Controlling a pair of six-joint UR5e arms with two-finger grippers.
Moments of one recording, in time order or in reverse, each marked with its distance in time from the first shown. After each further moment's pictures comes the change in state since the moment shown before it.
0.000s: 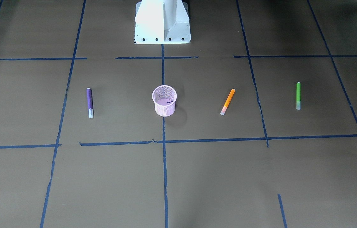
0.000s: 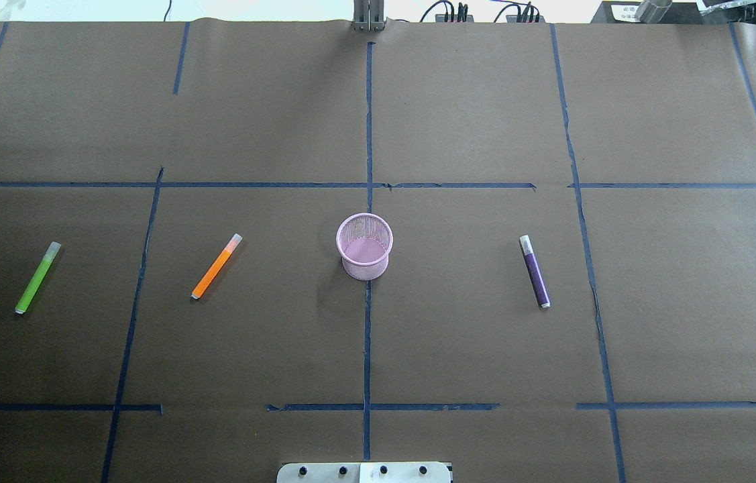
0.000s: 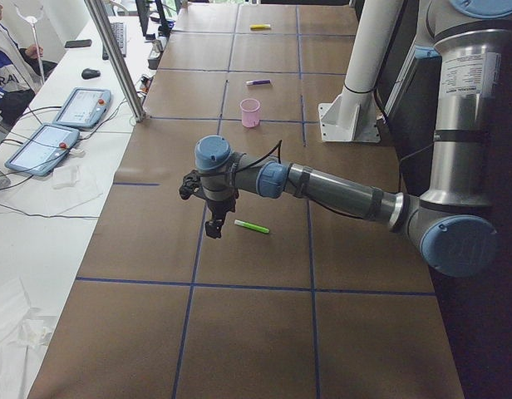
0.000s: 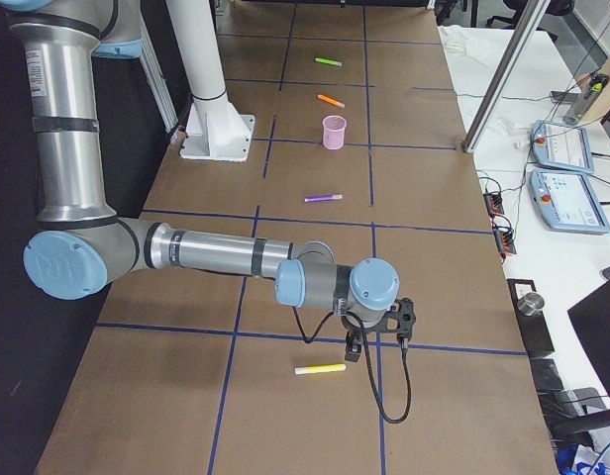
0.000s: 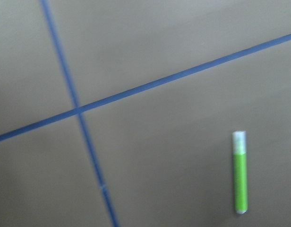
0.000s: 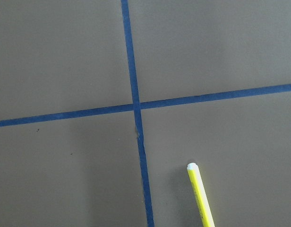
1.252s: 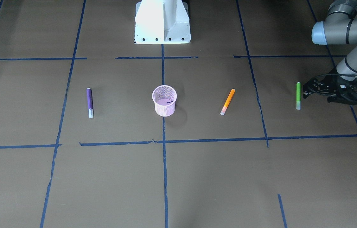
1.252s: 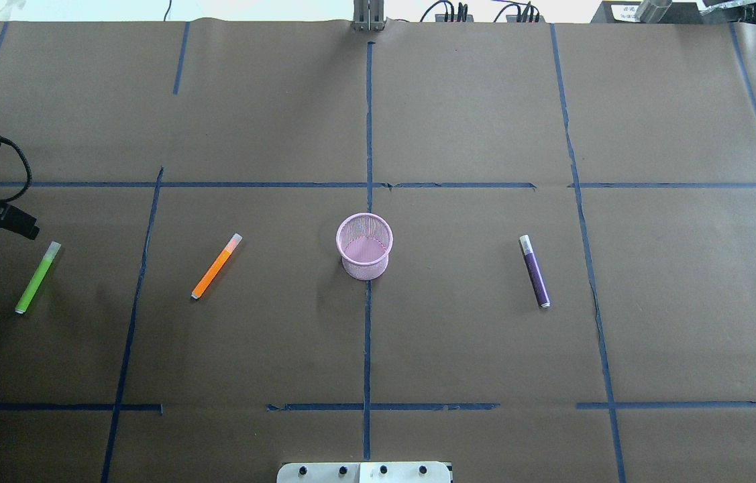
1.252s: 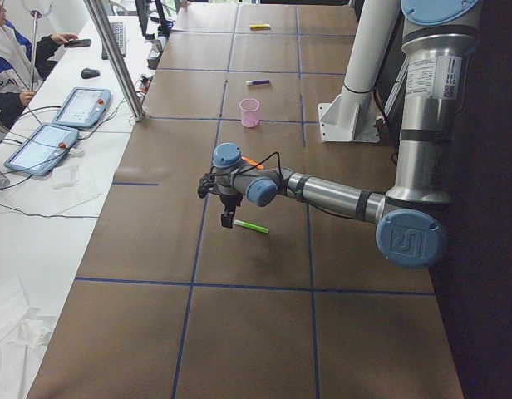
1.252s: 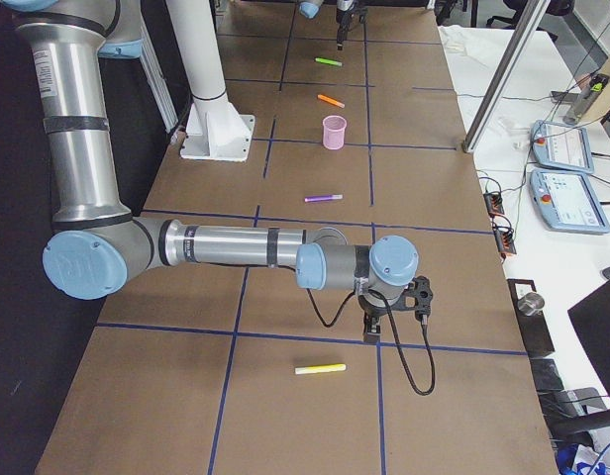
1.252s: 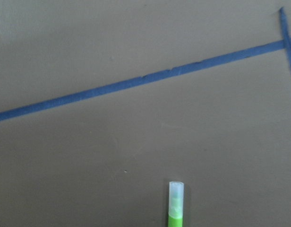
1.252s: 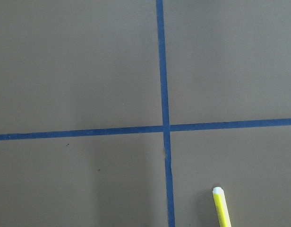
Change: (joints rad) left arm 0.334 -0.024 0.198 -0.404 0.181 -0.504; right arm -0.032 0.055 0.007 -0.002 -0.001 0.010
